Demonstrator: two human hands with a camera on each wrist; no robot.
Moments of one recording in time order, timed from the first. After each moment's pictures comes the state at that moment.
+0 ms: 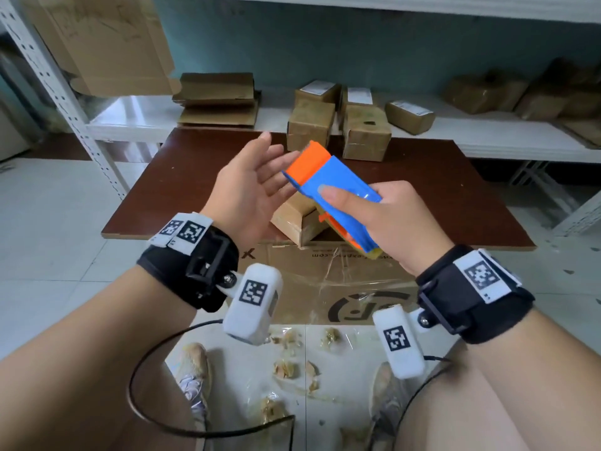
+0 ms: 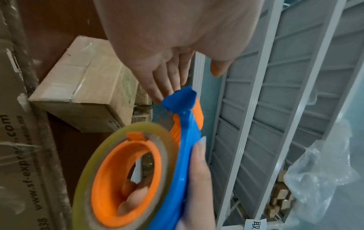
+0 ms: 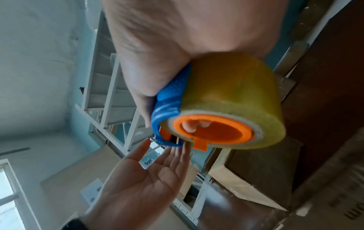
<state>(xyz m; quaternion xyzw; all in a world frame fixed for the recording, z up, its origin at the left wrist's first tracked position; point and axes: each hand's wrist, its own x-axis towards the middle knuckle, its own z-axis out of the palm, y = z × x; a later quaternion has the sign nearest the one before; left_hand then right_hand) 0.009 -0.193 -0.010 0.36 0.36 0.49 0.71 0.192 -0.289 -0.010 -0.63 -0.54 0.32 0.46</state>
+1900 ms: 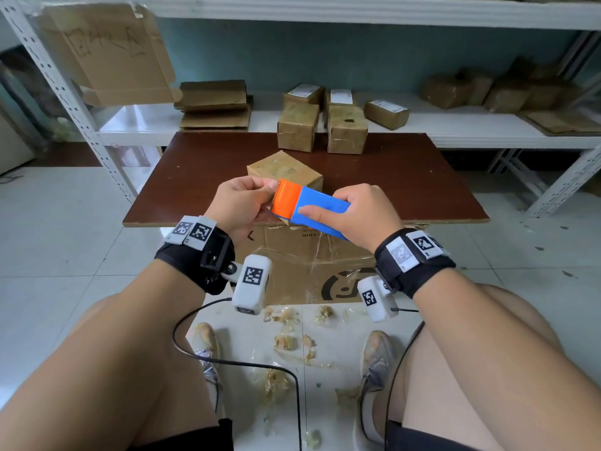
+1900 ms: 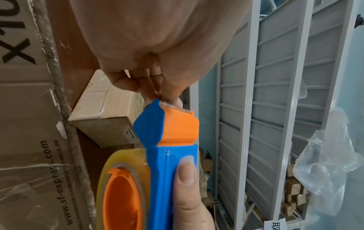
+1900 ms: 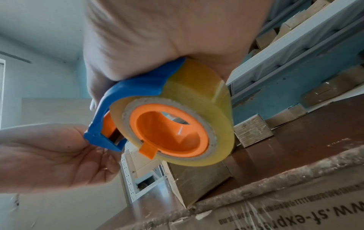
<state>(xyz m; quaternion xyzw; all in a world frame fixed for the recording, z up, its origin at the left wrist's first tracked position) -0.015 -0.240 -0.025 0.52 0.44 0.41 0.61 0.199 -0.317 -0.031 -0.68 -0.66 0.09 0.31</state>
